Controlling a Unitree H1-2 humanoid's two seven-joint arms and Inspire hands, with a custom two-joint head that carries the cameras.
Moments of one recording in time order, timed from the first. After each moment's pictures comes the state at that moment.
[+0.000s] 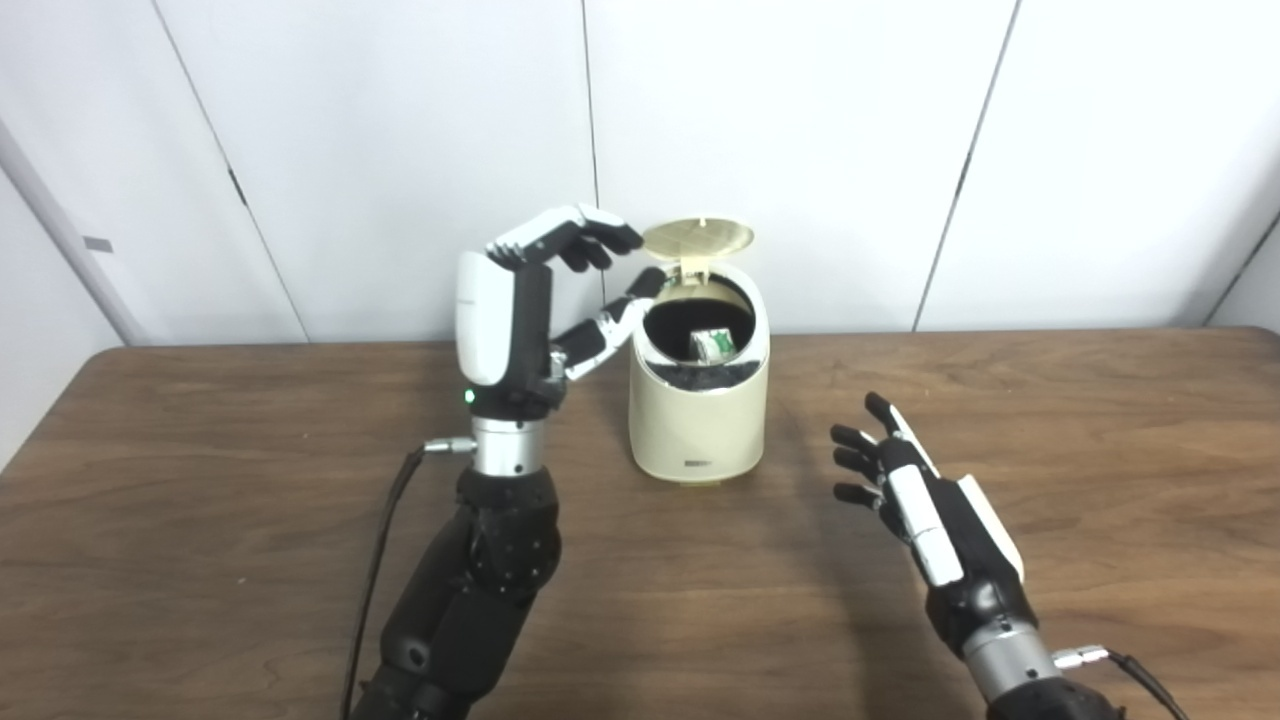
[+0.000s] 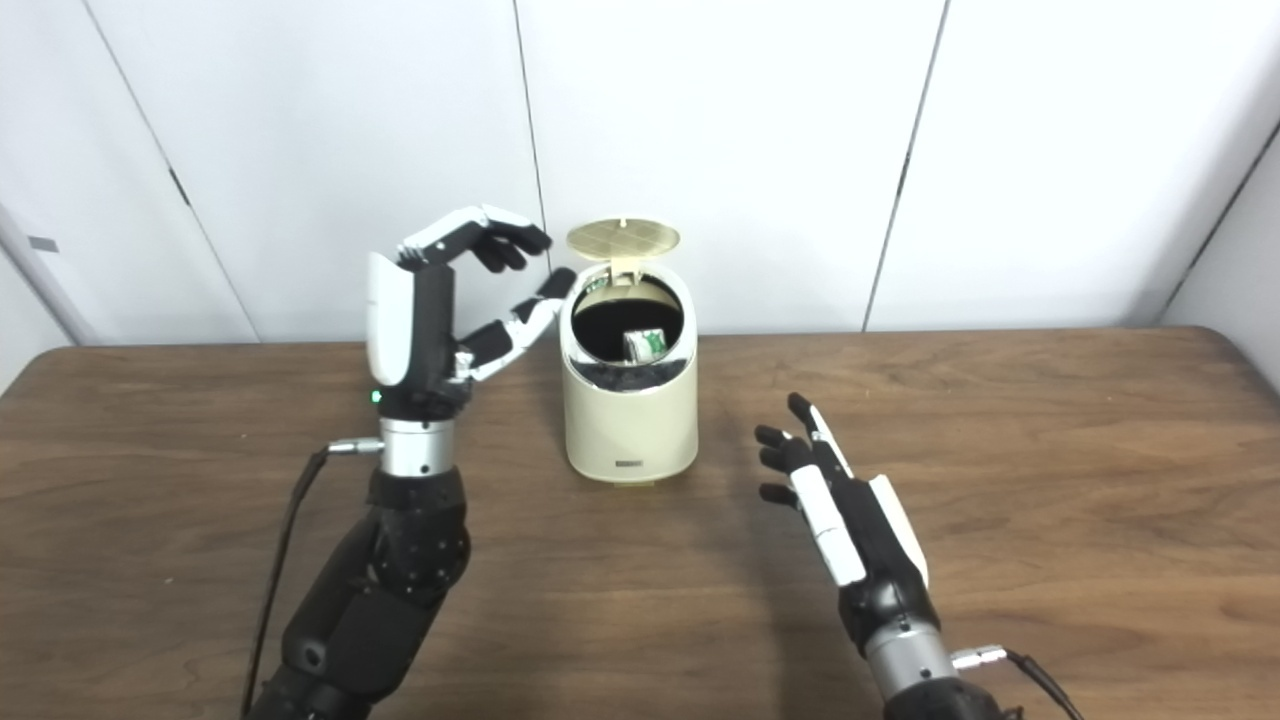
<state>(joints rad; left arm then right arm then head) -0.54 0.06 -0.19 0.21 0.59 -0.42 0.63 -0.02 -0.07 0.05 -0.47 -0.12 0.44 0.05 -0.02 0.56</state>
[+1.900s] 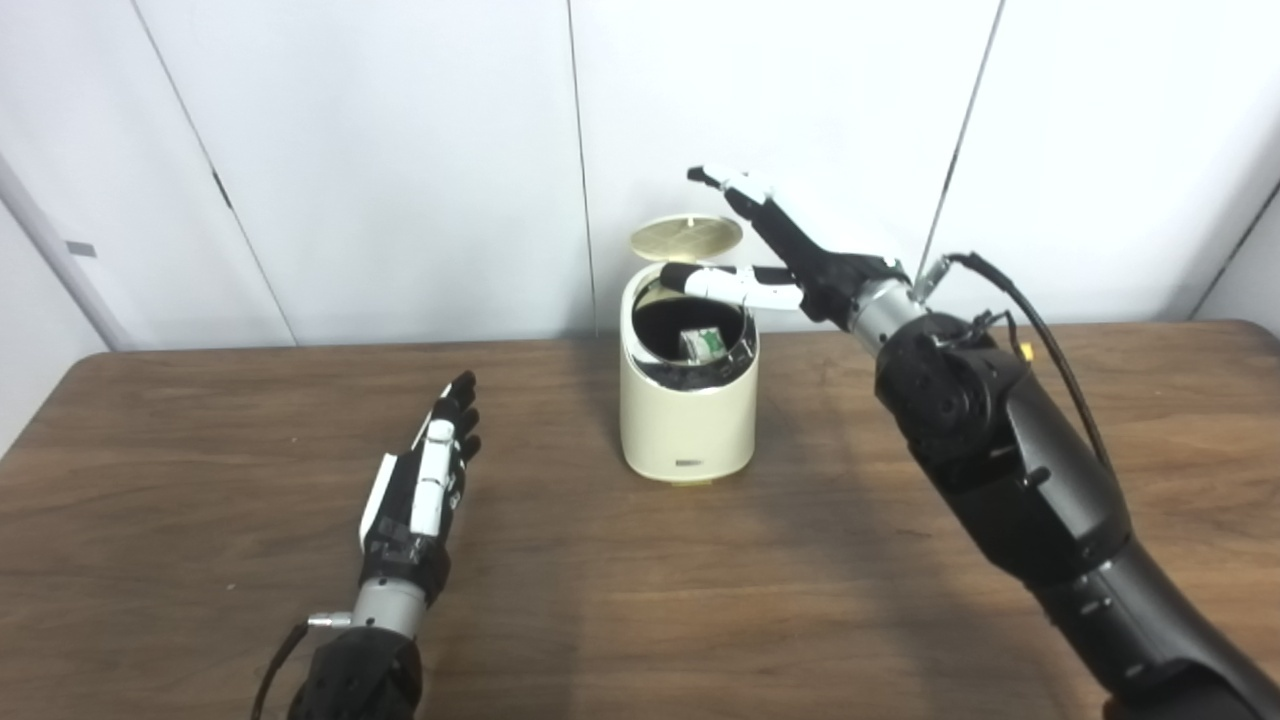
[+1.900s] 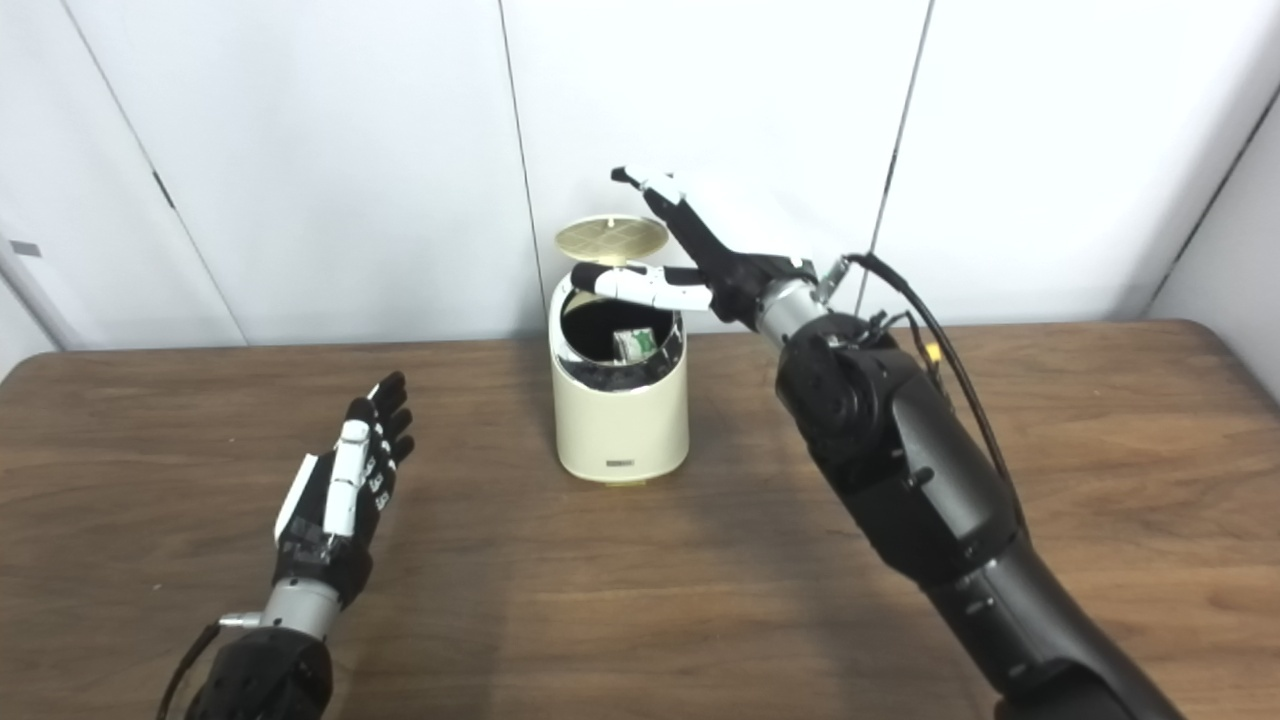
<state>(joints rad) -0.15 0.04 0.08 -0.11 -0.09 0.18 -0.04 -0.79 -0.35 0.42 -0.04 -0.73 0.31 0.29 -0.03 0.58</state>
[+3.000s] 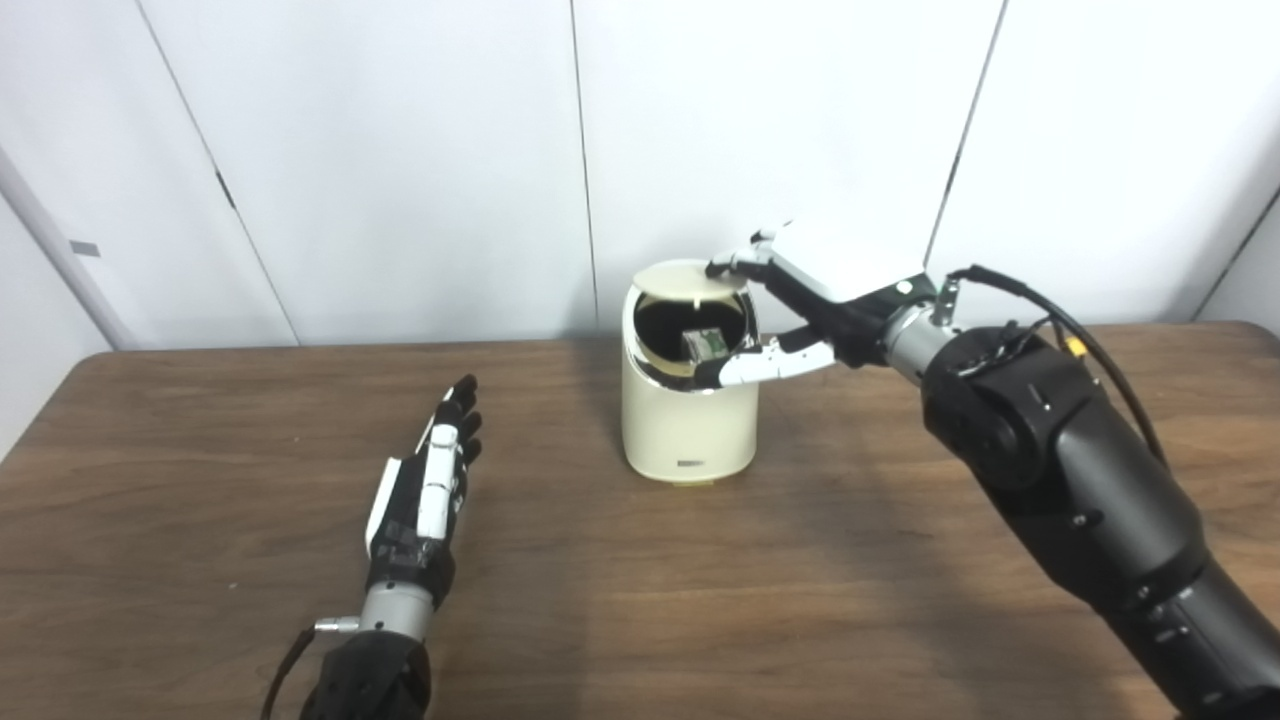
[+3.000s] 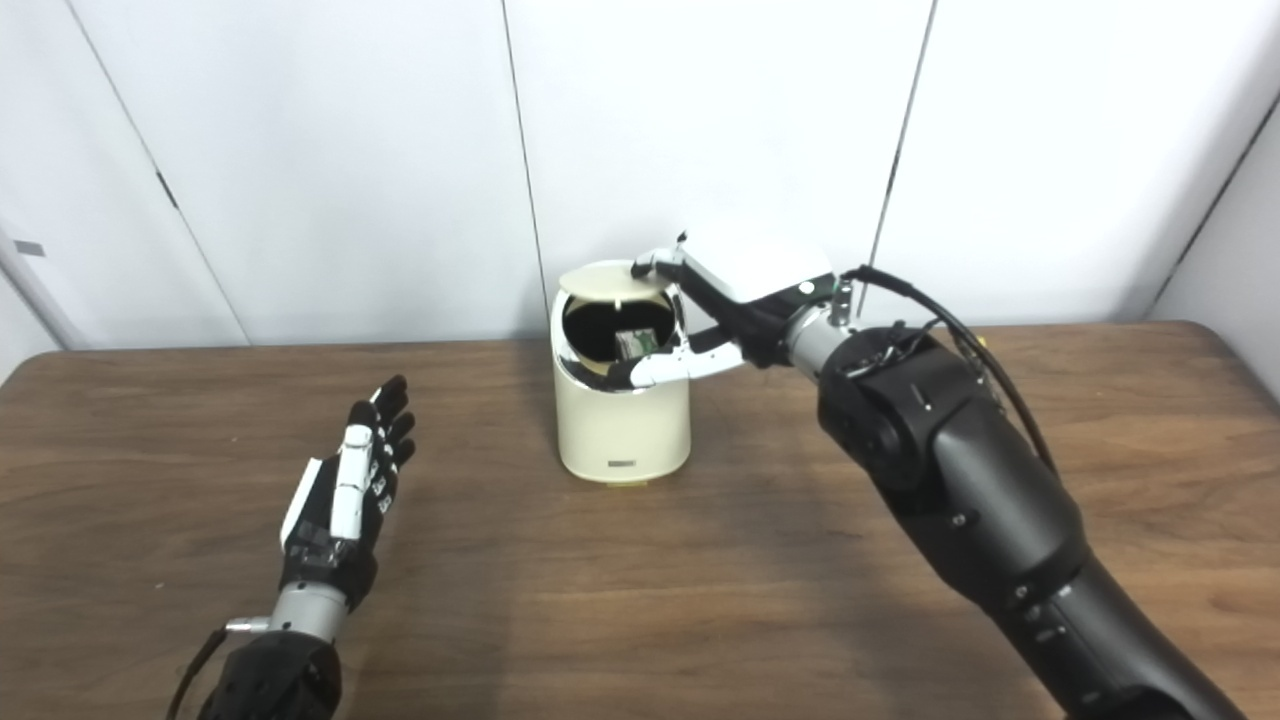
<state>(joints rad) -0.15 0.03 0.06 -0.10 -0.04 0.18 0.01 -0.73 -0.41 0.42 -0.20 -1.01 0.22 0.60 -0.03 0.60</state>
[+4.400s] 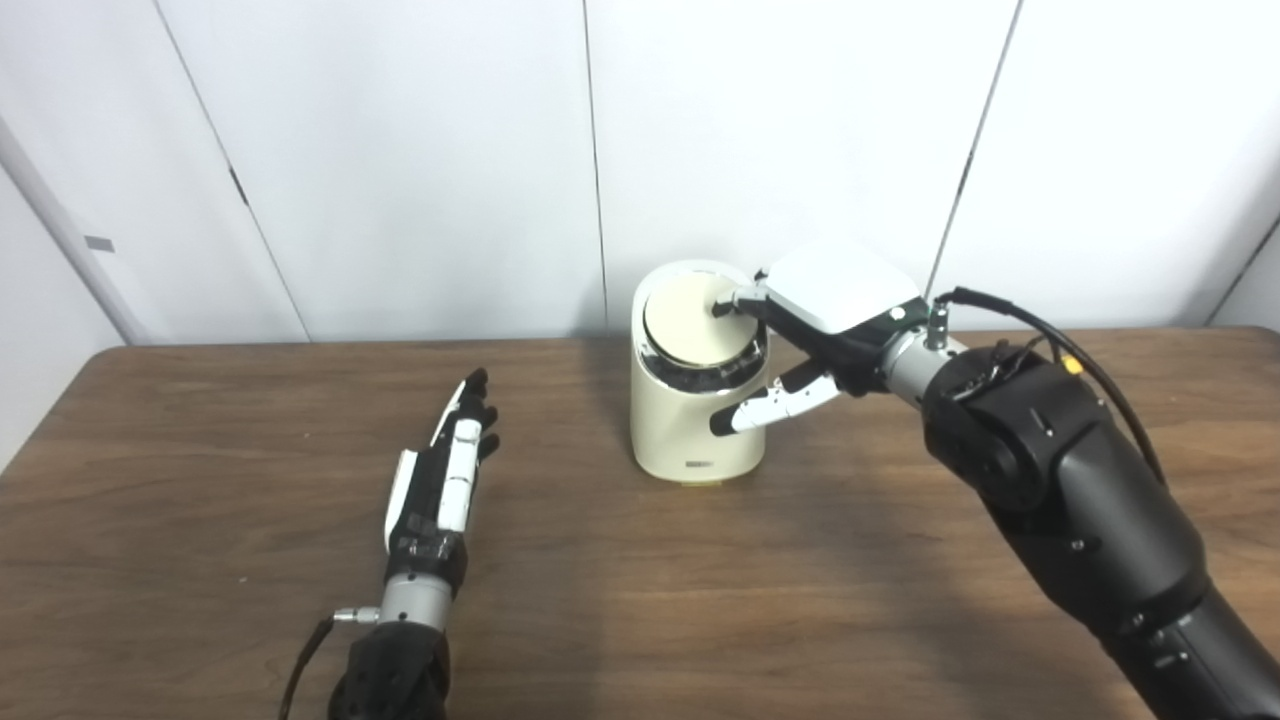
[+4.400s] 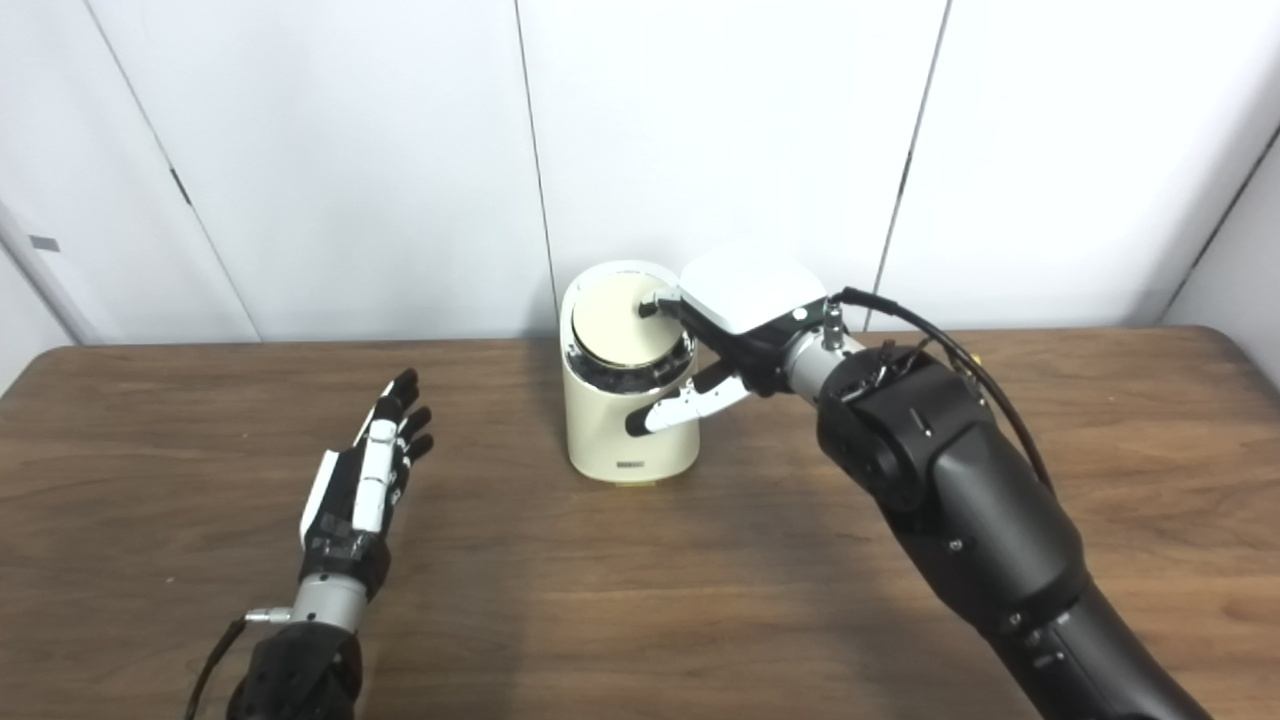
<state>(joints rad) -0.17 0.01 0.04 -0.07 0.02 0.14 0.05 -0.70 -0.40 0.38 -0.24 -1.09 0.16 0.71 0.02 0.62</state>
